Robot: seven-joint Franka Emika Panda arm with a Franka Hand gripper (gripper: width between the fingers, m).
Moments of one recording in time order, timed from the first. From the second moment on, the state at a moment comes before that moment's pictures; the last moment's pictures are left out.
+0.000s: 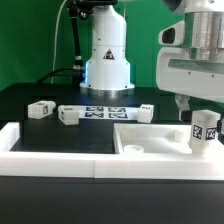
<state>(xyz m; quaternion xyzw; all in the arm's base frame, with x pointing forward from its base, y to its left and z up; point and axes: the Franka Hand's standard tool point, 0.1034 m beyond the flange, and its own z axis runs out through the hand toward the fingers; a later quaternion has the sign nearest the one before) 0.626 0.120 0.071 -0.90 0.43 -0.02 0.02</state>
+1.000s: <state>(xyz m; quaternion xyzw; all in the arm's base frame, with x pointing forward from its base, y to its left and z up) 0.628 0.122 0.077 -1.00 -0.08 -0.03 0.00</state>
